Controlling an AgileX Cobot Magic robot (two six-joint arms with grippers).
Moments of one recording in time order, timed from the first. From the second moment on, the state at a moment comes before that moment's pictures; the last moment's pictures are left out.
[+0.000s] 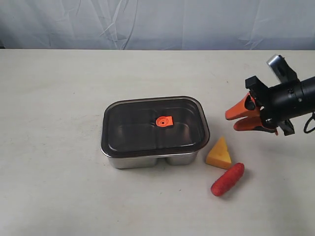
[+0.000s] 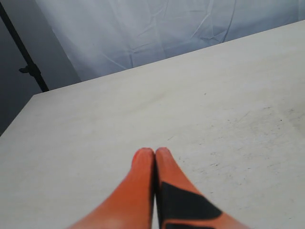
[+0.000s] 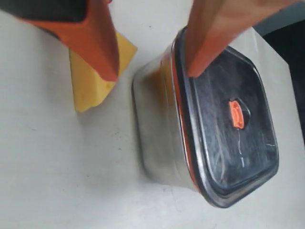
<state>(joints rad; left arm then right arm) -0.06 0.00 0.00 0.18 0.30 0.05 0.00 1.83 -0.89 1.13 1.02 -0.80</state>
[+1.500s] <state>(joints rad) -0.06 0.00 0.00 0.18 0.30 0.05 0.17 1.95 -0.88 1.30 1.09 -0.94</state>
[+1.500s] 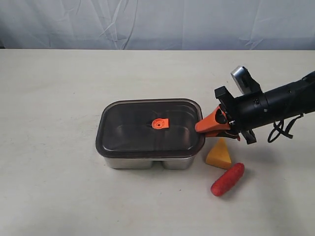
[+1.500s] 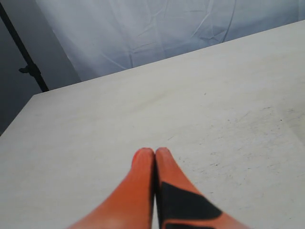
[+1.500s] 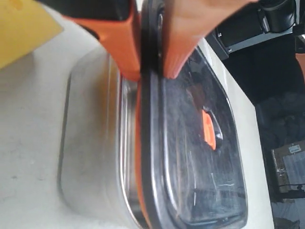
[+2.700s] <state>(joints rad) -0.06 0.00 0.00 0.18 0.30 0.05 0.17 1.17 -0.95 0.82 0.70 -0.83</state>
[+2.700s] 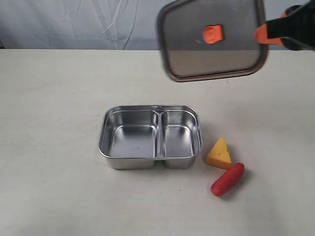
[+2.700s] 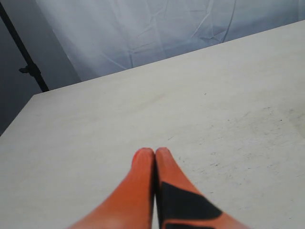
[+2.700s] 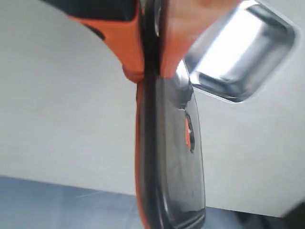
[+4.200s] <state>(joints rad) -0.06 0.00 0.00 0.18 0.30 0.05 0.53 0.86 -0.41 -0.18 0.89 -0.45</state>
